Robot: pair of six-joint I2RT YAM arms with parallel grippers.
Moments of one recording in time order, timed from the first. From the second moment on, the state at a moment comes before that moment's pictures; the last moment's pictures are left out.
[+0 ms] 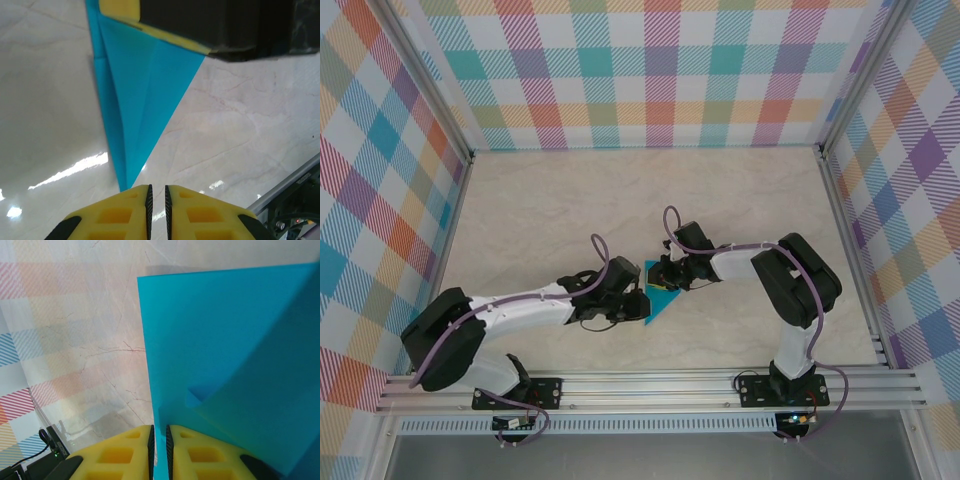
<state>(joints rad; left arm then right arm) -0.91 1.44 0.74 -0.24 0.19 -0.95 0.60 1.85 0.87 0.00 -0.61 0.82</state>
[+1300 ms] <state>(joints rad) -0.94 1.57 0.55 0.16 0.22 -1.06 0.60 1.85 0.87 0.00 -0.62 0.81</state>
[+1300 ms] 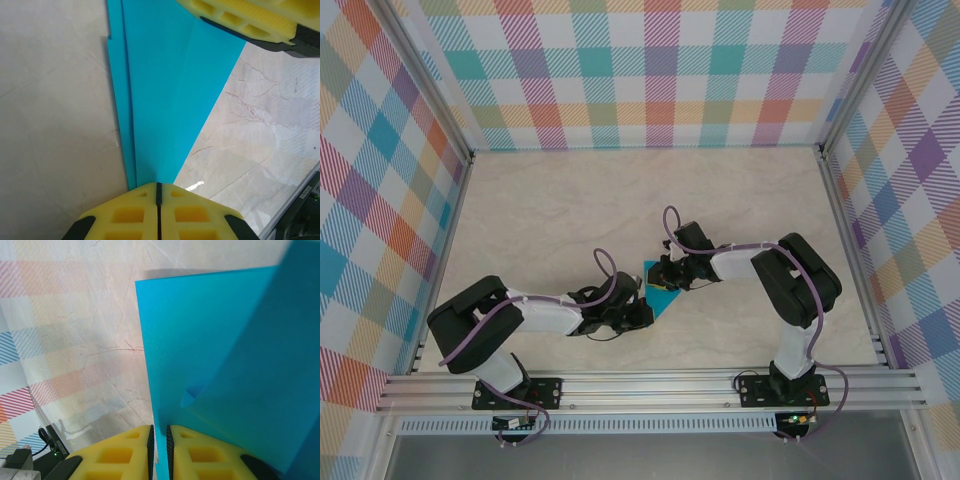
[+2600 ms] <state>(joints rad) -0.97 1.33 0.63 -0.21 0.08 -1.01 0.60 1.86 0.87 -0.01 -0.63 0.81</state>
